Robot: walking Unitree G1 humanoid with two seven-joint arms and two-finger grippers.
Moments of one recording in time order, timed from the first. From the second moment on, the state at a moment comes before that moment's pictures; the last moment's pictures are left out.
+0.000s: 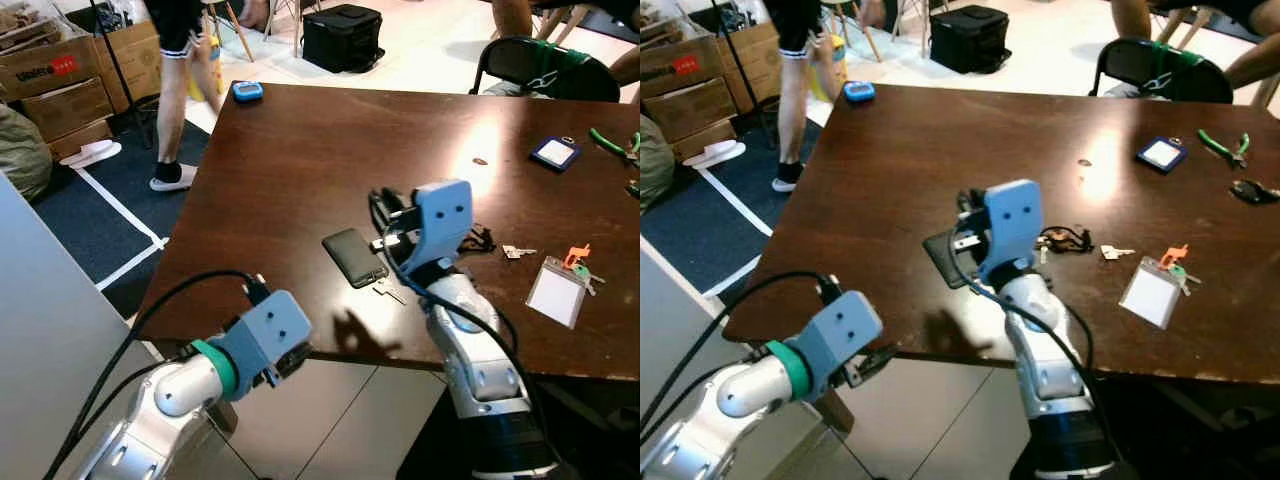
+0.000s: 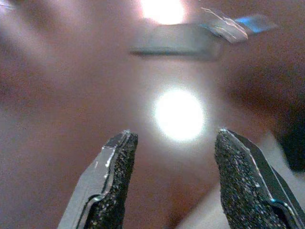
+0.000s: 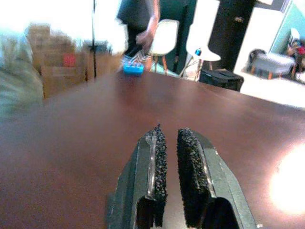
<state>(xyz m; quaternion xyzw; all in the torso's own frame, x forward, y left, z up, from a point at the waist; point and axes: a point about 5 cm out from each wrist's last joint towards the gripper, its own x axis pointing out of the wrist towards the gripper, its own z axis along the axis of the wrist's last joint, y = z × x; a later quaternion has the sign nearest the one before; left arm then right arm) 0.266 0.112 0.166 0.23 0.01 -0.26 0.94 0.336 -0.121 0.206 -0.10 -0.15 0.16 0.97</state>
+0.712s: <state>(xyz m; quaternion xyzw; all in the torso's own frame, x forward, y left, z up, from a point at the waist) 0.293 0.112 0.209 0.05 -0.05 -0.16 0.98 0.324 -0.127 0.155 -0.10 0.01 0.28 0.95</state>
